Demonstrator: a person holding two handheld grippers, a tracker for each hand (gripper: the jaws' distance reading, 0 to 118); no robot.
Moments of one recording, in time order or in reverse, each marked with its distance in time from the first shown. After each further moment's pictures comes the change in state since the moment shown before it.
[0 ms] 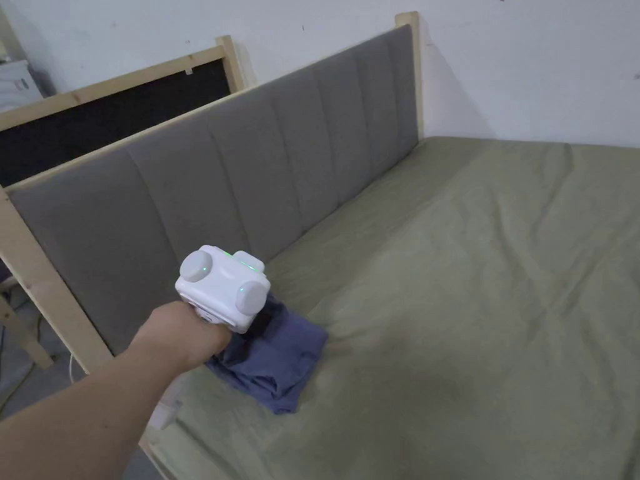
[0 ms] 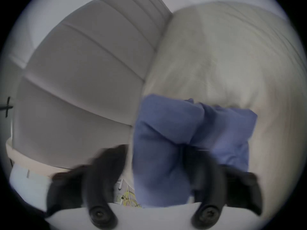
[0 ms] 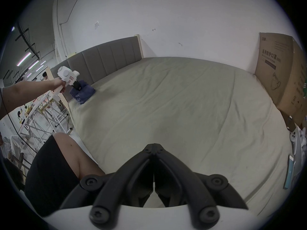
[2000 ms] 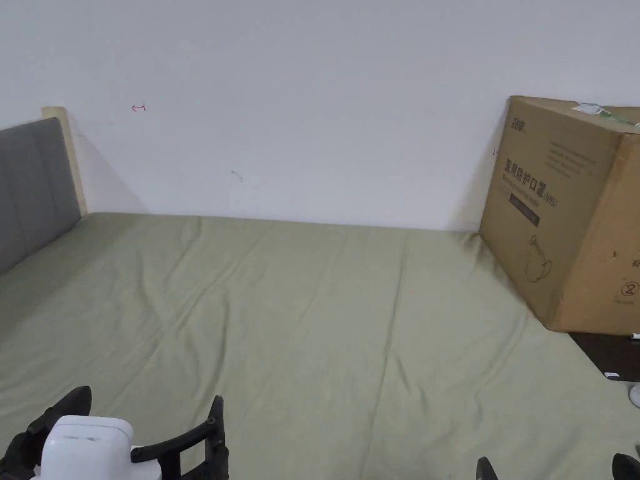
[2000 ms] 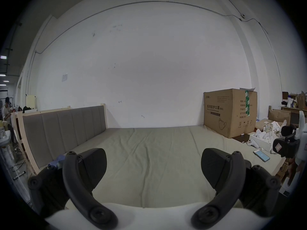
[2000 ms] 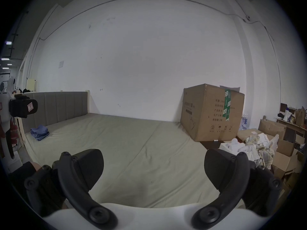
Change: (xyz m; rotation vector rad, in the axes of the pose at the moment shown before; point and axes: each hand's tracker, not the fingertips) left arm 0.231 -0.217 0.486 1.062 -0.596 0.344; right arm 0.024 -0.086 0.197 0.596 -0.595 0.002
